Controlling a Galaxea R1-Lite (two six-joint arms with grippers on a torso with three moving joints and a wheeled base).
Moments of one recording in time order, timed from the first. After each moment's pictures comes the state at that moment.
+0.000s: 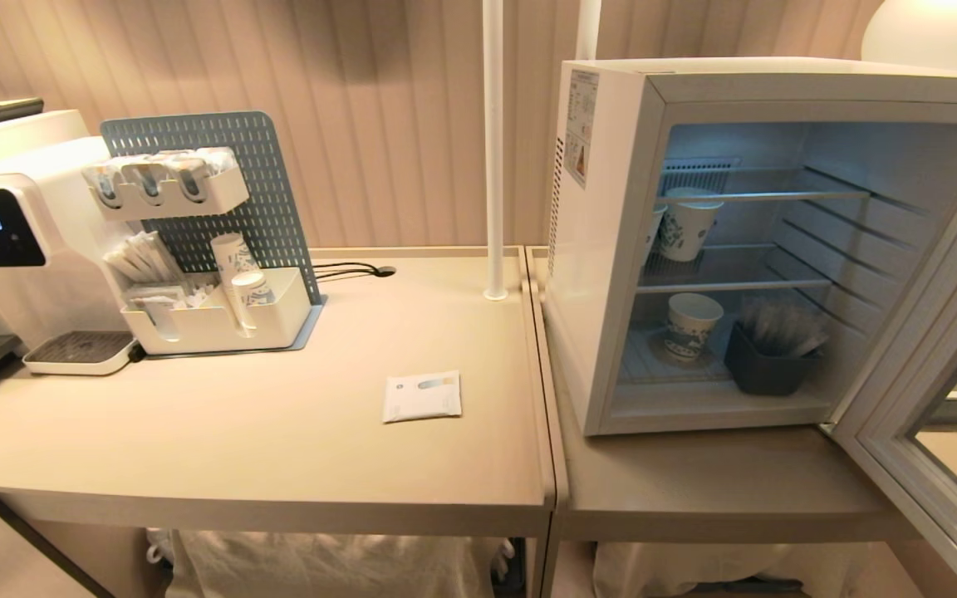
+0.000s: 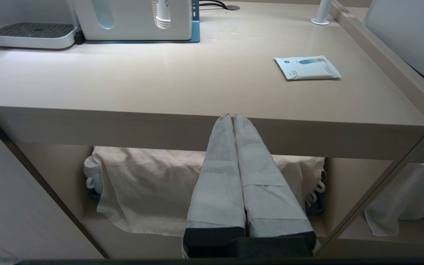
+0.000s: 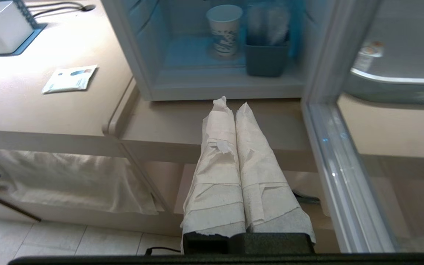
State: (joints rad) left arm 0.00 0.00 0.00 0.00 0.01 -0.04; right arm 0.17 0.40 -0.57 0.32 -0.07 0.05
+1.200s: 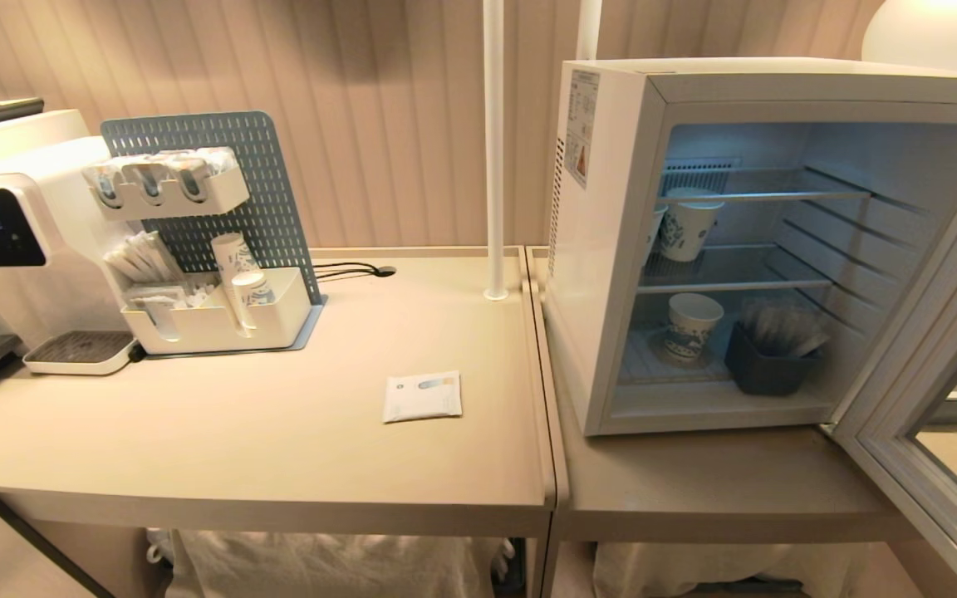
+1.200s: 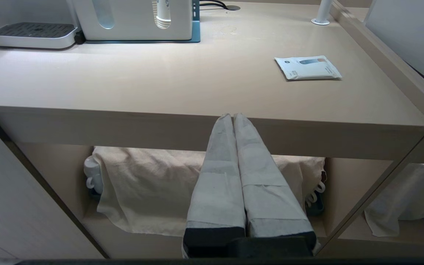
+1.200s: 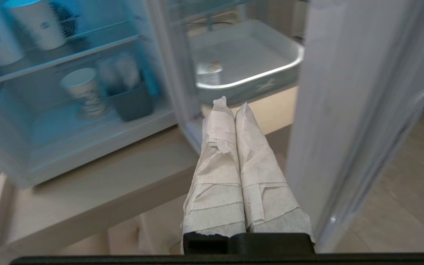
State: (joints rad) left arm 0.00 0.00 0.00 0.00 0.01 -0.04; right arm -0.01 0.22 -0.56 0.35 -0.42 0.09
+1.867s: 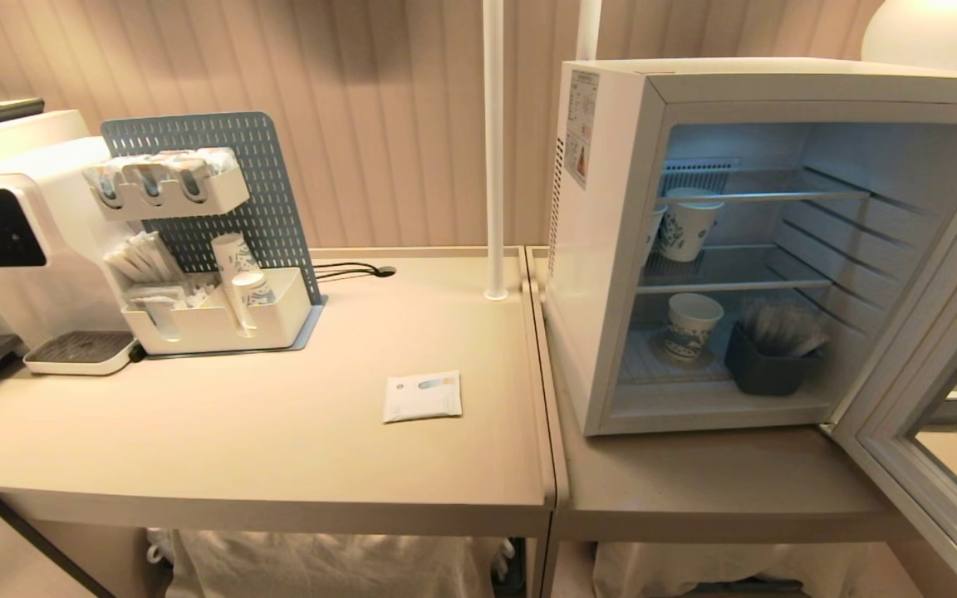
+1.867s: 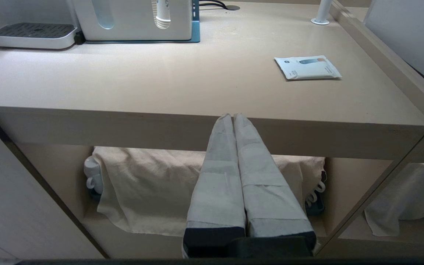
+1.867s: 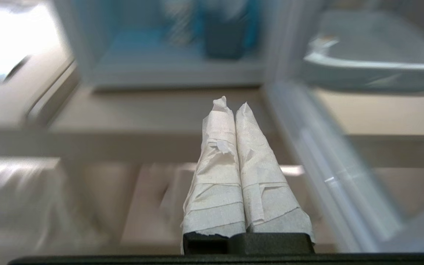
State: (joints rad) left arm 0.00 0.00 0.00 0.00 0.01 -0.04; right arm 0.00 0.00 -0.02 0.04 -0.02 -0.08
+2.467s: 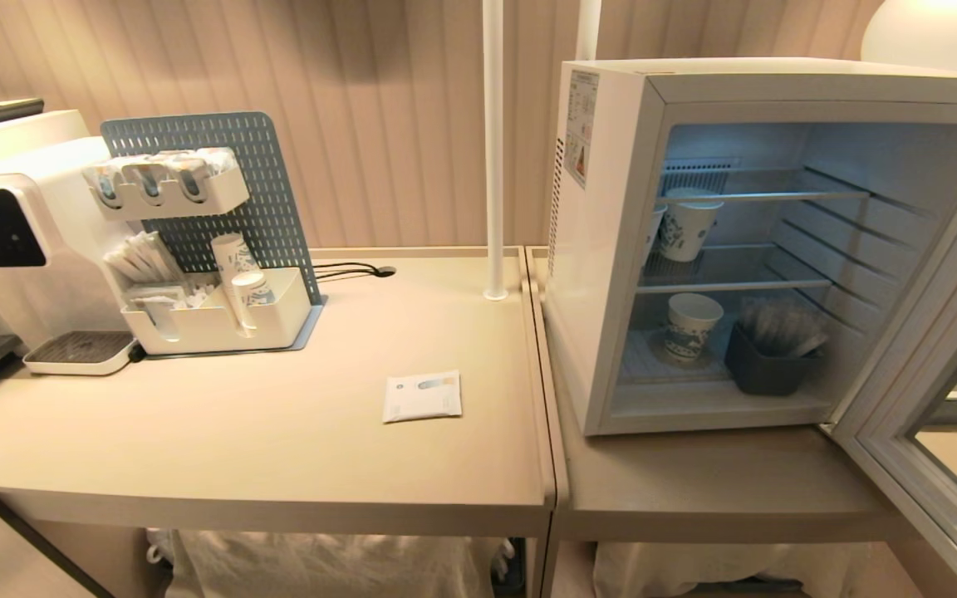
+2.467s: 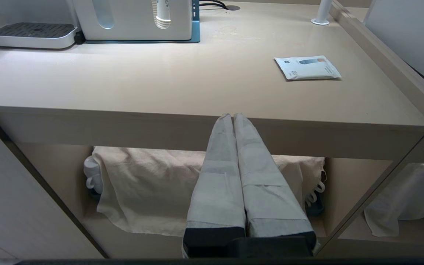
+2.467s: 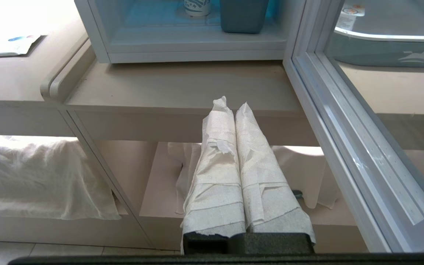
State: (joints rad) left arm 0.00 0.00 0.00 0.00 0.01 -0.04; right arm 0.00 0.00 -0.04 0.13 0.01 -0.04
